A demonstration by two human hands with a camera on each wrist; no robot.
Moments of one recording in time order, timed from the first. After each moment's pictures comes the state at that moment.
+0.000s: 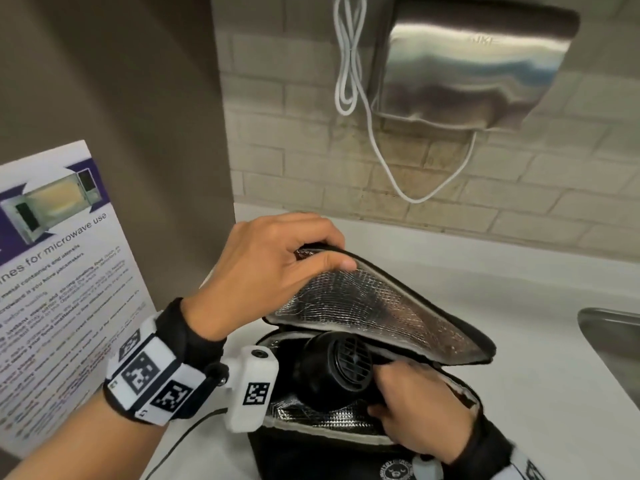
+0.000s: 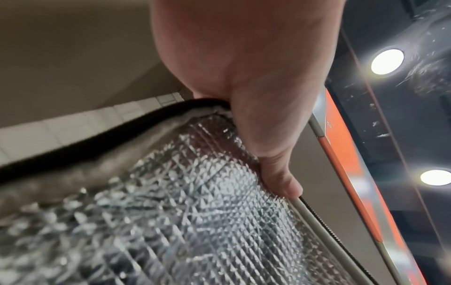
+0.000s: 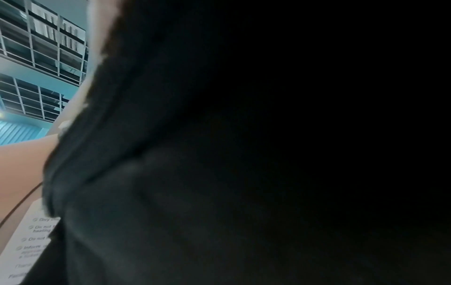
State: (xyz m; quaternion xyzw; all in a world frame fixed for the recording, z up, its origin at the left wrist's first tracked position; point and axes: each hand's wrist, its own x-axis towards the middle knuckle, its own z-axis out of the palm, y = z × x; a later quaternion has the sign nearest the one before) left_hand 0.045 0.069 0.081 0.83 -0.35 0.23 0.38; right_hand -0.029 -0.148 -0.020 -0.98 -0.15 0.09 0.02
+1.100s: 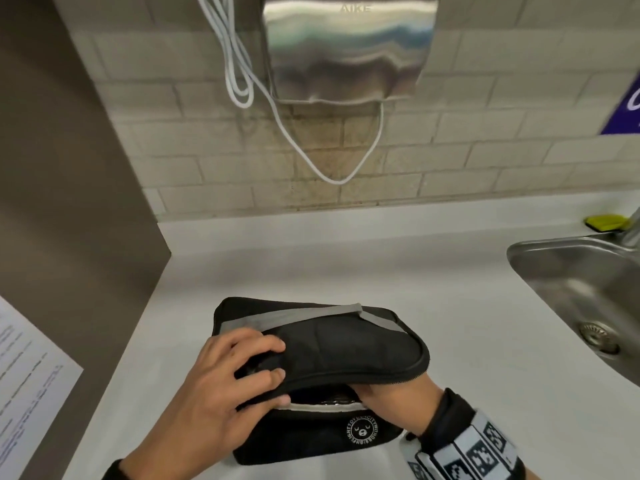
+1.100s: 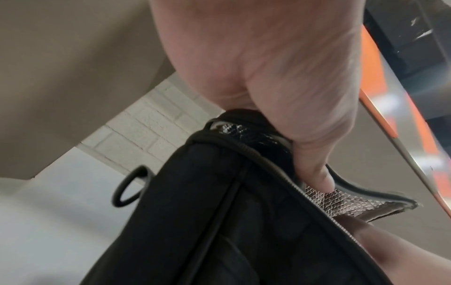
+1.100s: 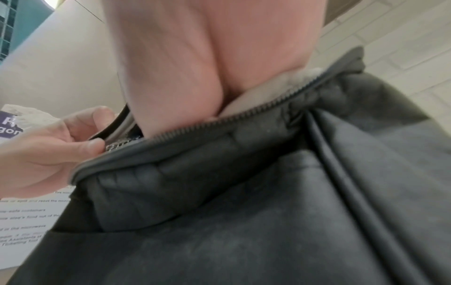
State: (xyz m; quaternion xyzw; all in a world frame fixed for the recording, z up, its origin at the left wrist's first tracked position) left_hand 0.012 0.076 -0.041 0.83 -0.46 0.17 0.27; right_hand -0.022 -0.182 -0.101 -0.96 -0.13 -0.16 0.17
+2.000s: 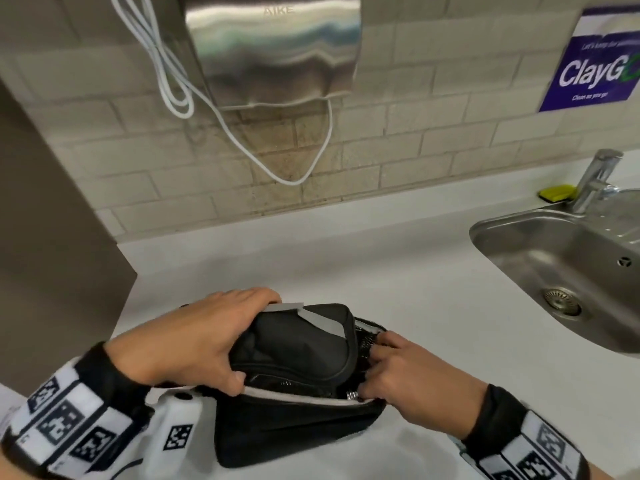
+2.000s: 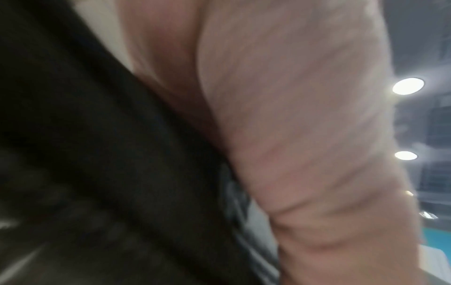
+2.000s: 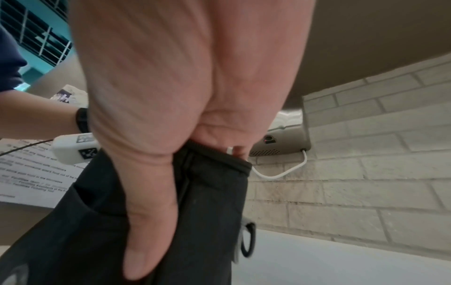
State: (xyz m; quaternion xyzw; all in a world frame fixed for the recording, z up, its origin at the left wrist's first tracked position) left_hand 0.059 0.018 0.057 0.87 -0.47 -0.15 0.04; right_hand -0.075 -0.238 -0.043 -0.97 -0.26 -0.03 -0.01
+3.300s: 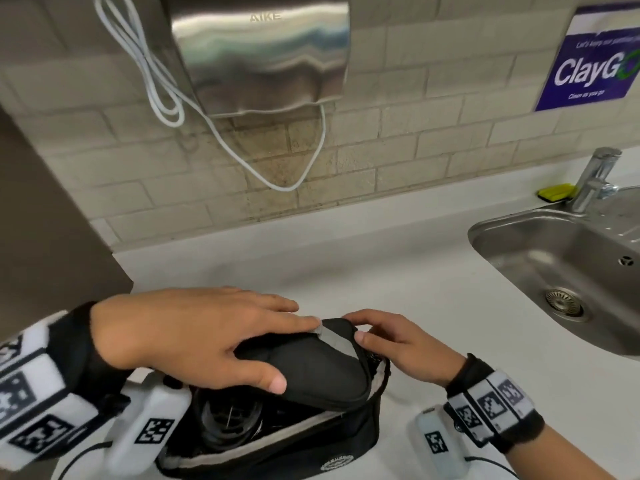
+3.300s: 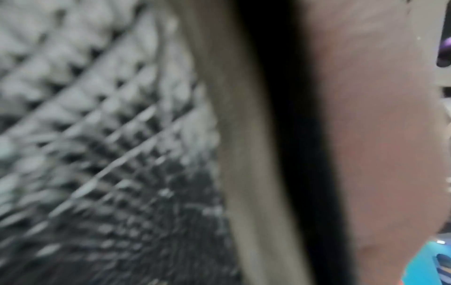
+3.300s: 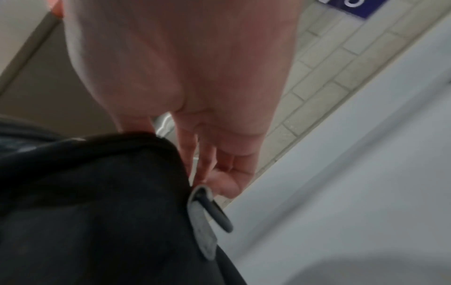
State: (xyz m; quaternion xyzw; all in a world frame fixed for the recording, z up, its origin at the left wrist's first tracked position) left_hand 0.049 -0.015 0.109 0.81 -0.54 -0.21 -0.12; right_hand -0.034 -0.267 -0.059 -0.82 -0.04 0.03 0.58
